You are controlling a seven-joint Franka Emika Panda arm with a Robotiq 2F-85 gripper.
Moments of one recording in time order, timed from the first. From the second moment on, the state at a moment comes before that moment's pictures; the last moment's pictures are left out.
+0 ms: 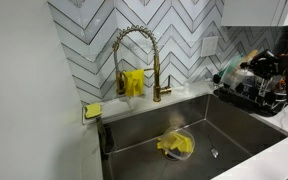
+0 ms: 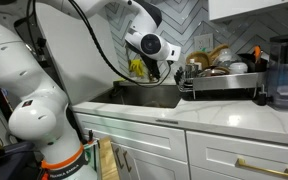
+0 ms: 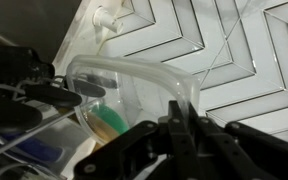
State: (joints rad) arm 0.02 -0.24 0.12 -2.40 1.91 2.37 -1.10
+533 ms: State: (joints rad) arm 0.03 -0.29 0.17 -2.41 1.74 2.55 -0.89
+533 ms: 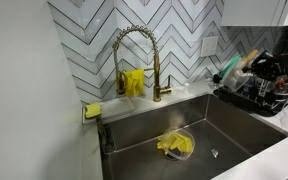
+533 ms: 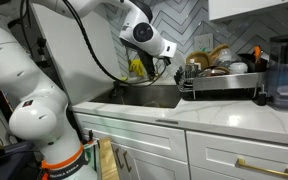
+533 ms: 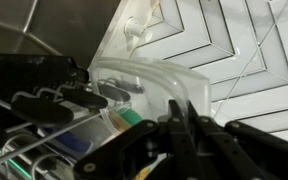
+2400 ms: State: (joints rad) arm 0.06 -0.31 0.19 -2.53 0.75 2.86 0.00
